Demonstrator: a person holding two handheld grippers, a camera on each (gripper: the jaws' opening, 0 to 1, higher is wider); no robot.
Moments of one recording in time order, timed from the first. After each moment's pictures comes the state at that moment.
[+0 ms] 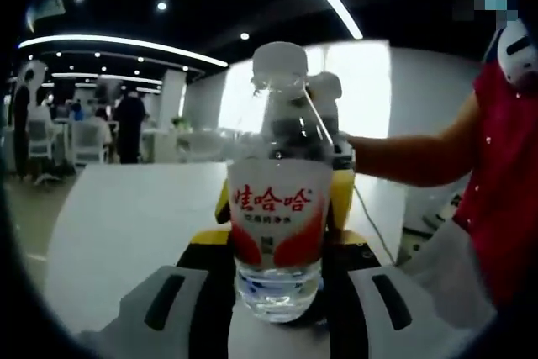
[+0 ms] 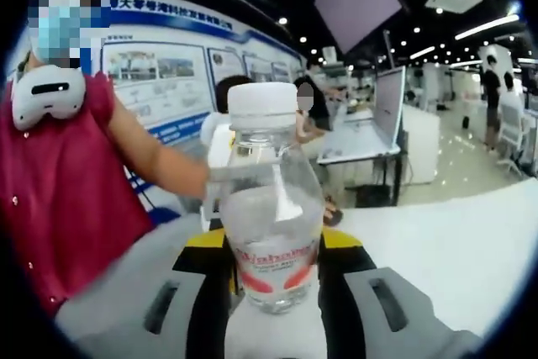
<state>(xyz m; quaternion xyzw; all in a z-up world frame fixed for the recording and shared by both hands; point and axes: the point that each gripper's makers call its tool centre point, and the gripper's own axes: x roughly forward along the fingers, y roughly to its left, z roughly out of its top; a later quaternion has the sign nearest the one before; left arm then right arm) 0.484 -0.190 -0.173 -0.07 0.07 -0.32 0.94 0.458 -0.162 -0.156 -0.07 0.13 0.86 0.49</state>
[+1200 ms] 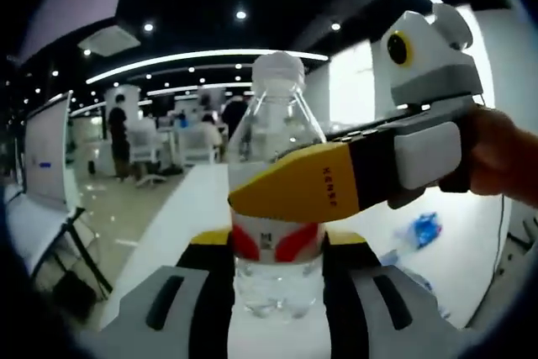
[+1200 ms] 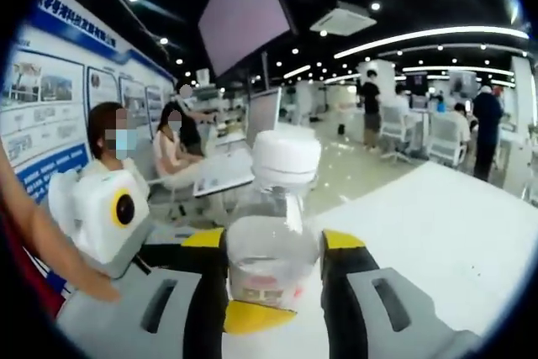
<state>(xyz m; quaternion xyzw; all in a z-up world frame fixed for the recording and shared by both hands) 0.533 -0.121 -0.185 0.00 0.08 -0.03 1.00 0.529 -0.108 -0.146 -0.06 0.12 0.65 0.75</state>
